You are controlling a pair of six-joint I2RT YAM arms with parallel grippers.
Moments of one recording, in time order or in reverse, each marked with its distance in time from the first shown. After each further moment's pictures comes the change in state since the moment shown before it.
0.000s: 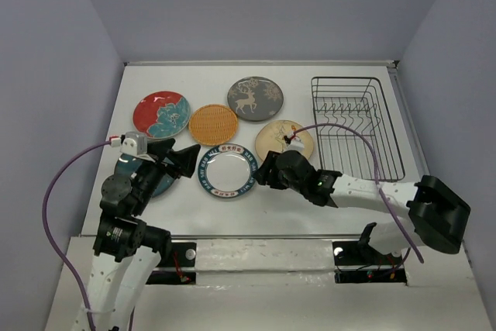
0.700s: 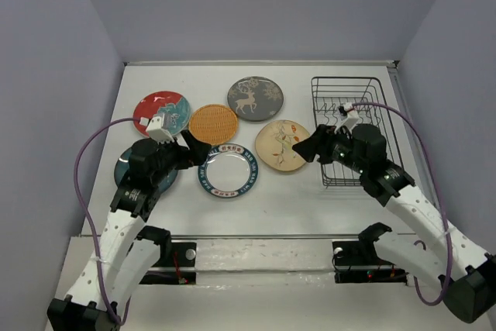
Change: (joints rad) left arm 0.016 0.367 -0.004 -0.061 0.008 -0.097; right arm -0.520 -0.489 0.031 -0.259 -0.483 -0.393
